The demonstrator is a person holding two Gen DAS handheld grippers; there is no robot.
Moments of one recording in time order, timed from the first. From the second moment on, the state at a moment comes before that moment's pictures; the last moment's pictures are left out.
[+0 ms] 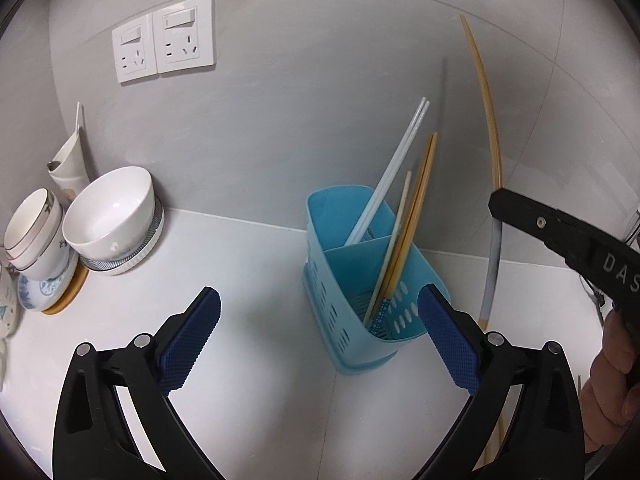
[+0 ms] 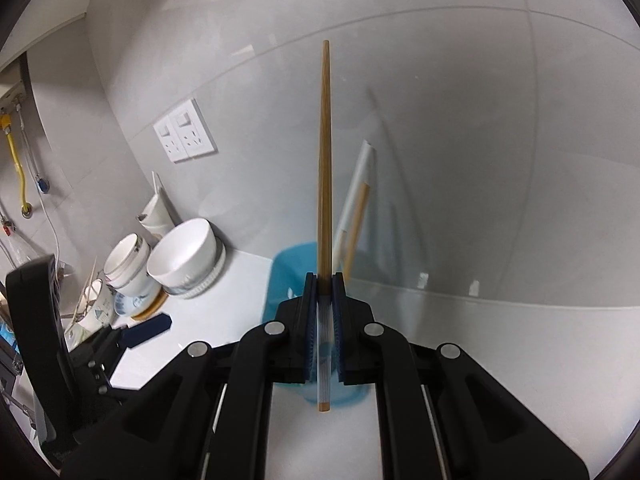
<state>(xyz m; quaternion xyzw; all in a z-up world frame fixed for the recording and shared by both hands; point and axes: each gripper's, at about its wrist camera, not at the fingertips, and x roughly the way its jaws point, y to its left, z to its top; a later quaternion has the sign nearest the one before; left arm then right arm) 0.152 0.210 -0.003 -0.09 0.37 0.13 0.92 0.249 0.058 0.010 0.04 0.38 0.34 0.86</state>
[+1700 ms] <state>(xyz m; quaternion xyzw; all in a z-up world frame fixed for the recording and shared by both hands) 0.145 0.223 -0.014 -0.11 0.39 0.14 0.90 0.241 0.030 -0.031 -0.03 0.46 0.24 0.86</state>
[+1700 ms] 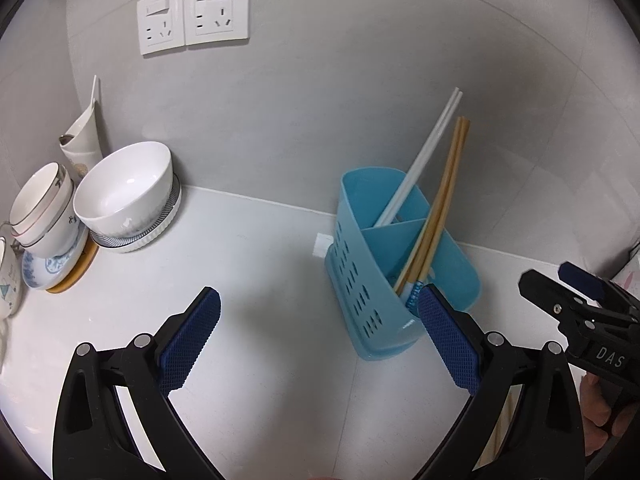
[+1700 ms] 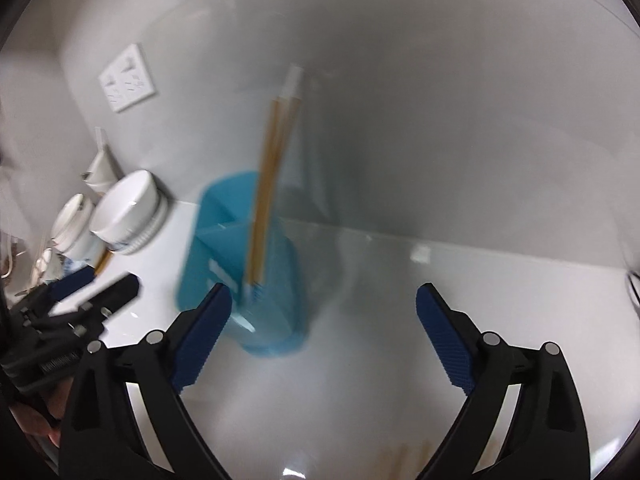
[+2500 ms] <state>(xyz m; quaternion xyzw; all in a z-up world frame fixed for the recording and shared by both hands) 0.129 0.102 -0.056 -0.08 0.50 0.04 0.86 0.165 -0.151 -0.078 -0.03 0.54 0.10 0.84</state>
